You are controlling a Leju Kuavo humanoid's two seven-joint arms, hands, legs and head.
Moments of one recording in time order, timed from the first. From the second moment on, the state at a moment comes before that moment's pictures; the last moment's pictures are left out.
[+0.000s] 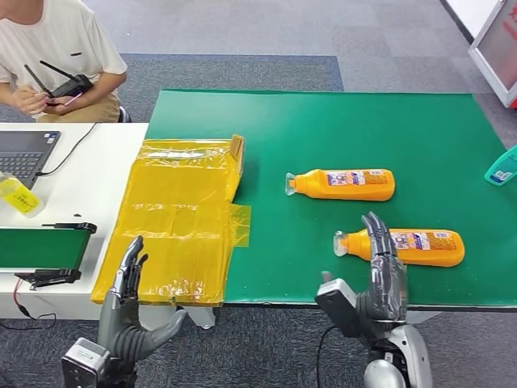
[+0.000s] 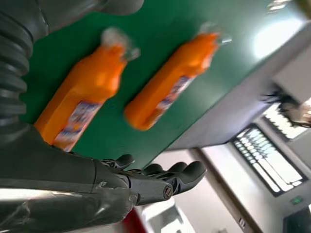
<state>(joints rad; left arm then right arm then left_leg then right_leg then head) 0.34 -0.33 -0.06 -1.80 -0.34 -0.14 -0.63 0.19 0.21 -0.04 -1.80 1.04 -0.17 -0.25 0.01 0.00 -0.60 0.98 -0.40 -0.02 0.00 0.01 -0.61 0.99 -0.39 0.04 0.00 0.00</state>
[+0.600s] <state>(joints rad) 0.26 -0.27 -0.28 -1.87 -0.41 -0.14 -0.59 -0.13 -0.21 -0.06 -1.43 1.29 0.01 -0.08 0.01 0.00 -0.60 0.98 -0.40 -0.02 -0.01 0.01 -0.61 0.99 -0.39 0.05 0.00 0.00</state>
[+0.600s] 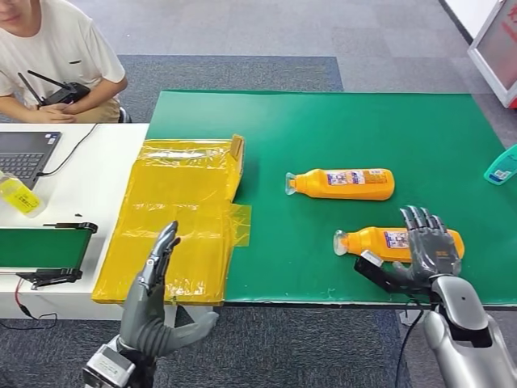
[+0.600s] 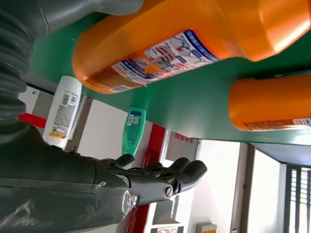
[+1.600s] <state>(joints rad) 0.04 -0.16 -0.61 -1.84 -0.30 -0.16 -0.54 -0.60 -0.28 0.15 -0.81 1.24 0.07 -0.06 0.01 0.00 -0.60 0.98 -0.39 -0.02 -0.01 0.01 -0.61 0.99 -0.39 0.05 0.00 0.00</state>
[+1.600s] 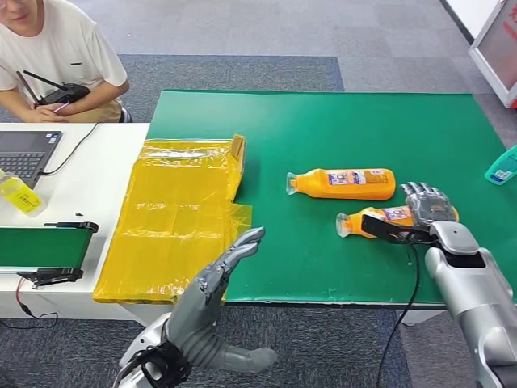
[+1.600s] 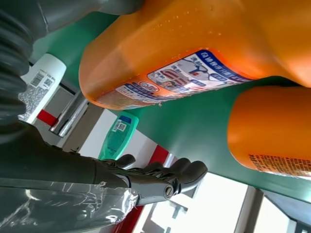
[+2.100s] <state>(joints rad) 0.08 -0.15 -0.60 -1.85 -0.26 -0.17 -0.56 -0.64 -0.27 0.28 -0.72 1.34 0.07 -0.03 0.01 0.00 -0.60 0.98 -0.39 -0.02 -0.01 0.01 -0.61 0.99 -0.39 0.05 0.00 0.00</state>
